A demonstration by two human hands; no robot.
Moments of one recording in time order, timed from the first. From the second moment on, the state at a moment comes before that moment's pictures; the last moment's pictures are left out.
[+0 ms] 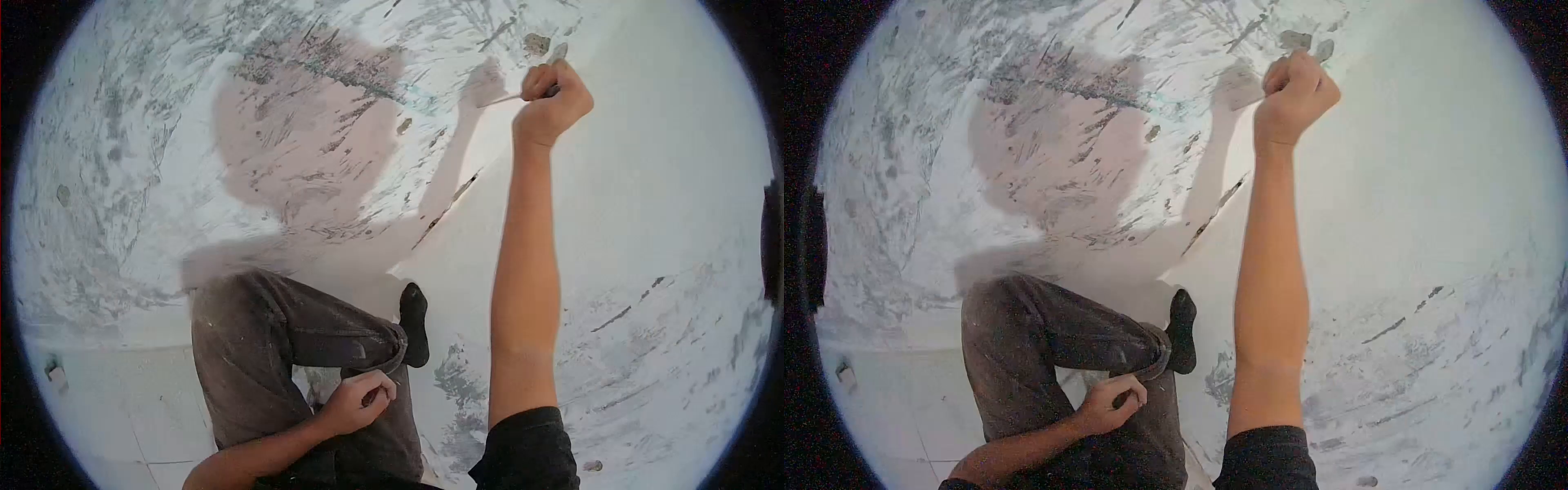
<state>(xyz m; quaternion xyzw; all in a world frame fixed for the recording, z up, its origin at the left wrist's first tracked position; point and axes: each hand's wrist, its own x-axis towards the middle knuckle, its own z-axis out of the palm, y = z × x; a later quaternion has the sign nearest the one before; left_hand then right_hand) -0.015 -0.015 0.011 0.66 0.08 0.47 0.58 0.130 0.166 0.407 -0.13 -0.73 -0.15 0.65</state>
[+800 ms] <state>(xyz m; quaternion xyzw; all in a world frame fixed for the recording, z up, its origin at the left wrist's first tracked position) -0.023 -0.011 0.017 0.67 0.09 0.43 0.60 0.139 0.142 0.407 -0.09 -0.65 -0.08 0.75</state>
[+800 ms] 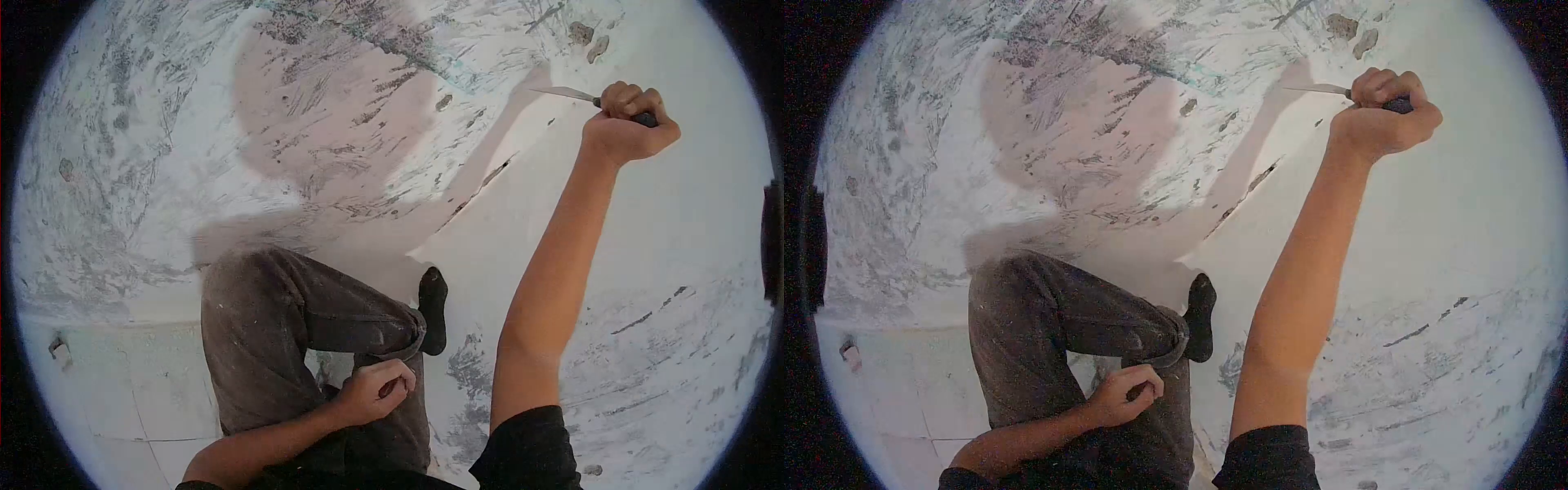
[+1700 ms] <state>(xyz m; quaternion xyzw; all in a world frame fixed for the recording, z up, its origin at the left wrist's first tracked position) -0.018 -0.012 0.013 0.65 0.07 0.47 0.60 0.112 0.162 0.393 -0.17 -0.69 -0.16 0.69</state>
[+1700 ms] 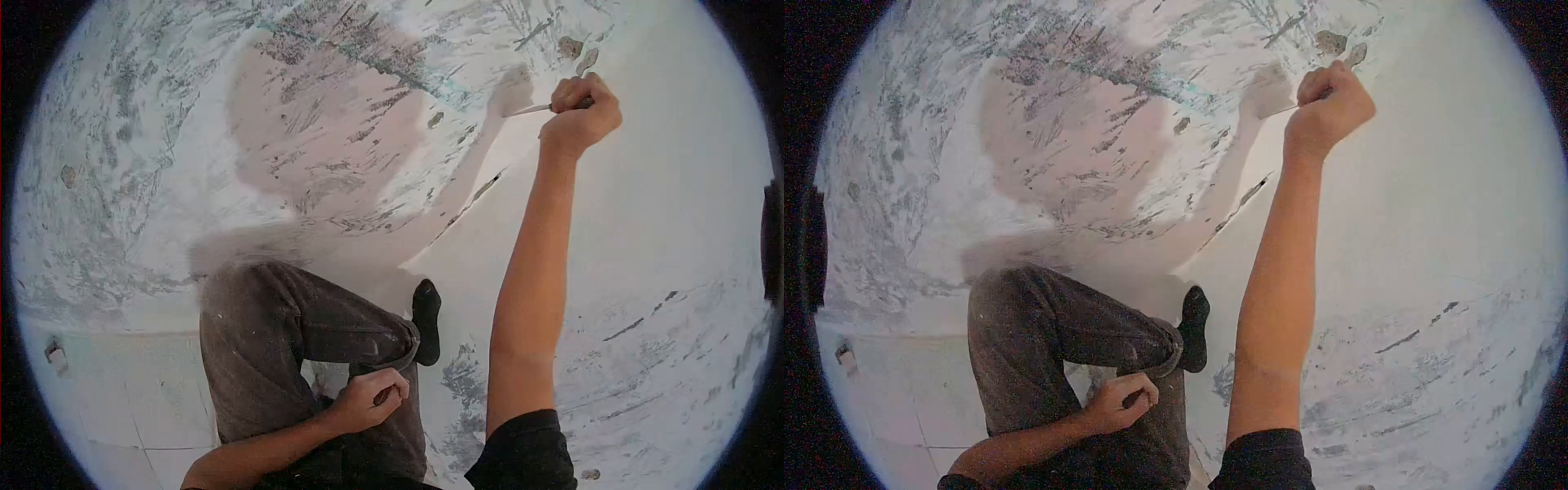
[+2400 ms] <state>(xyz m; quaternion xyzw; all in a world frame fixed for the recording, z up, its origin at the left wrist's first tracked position) -0.022 -0.011 0.016 0.66 0.09 0.43 0.61 0.125 0.153 0.404 -0.15 -0.64 -0.14 0.74</state>
